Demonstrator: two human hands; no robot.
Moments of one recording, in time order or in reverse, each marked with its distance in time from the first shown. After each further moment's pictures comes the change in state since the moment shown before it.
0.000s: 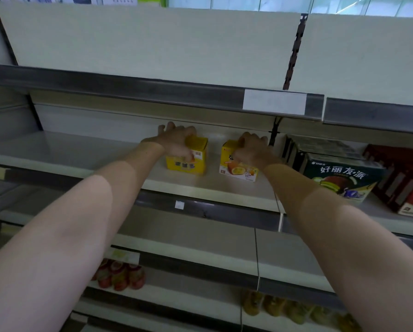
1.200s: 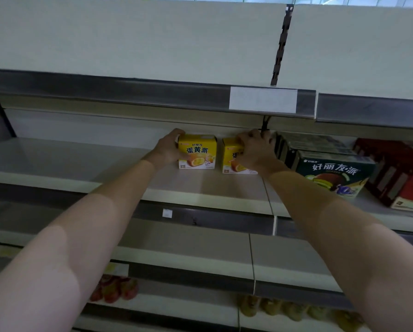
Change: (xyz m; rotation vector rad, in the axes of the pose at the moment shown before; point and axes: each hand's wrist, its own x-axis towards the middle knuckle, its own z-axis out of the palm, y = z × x) left_hand 0.044 -0.007 0.052 -0.663 0.137 -0.023; right_hand 0.017 0.039 0.003 -0.264 0.112 -0.097
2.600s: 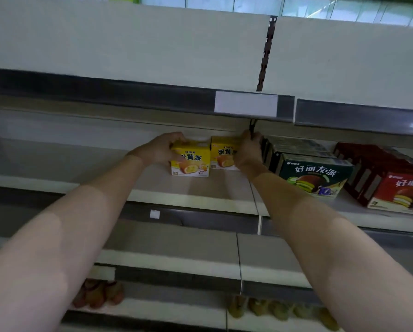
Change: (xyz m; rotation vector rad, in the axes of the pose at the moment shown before) left_hand -0.004 0.016 -0.008 0.052 -0.229 0.171; right_hand 0.015 0.014 0.019 0.309 0.196 0.200
